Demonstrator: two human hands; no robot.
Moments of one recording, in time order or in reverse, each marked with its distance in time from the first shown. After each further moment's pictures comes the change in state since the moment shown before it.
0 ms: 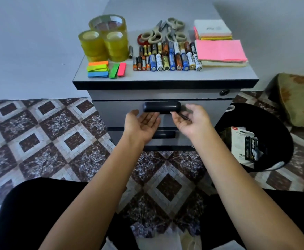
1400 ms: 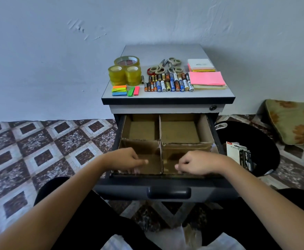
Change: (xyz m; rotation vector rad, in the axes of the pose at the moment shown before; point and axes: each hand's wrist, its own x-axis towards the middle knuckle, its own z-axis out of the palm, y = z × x) left_hand -0.085 0.042 -0.077 2.164 -0.388 0.211; right_hand -0.101 0.006 -0.059 -2.267 -0.575 -0.244
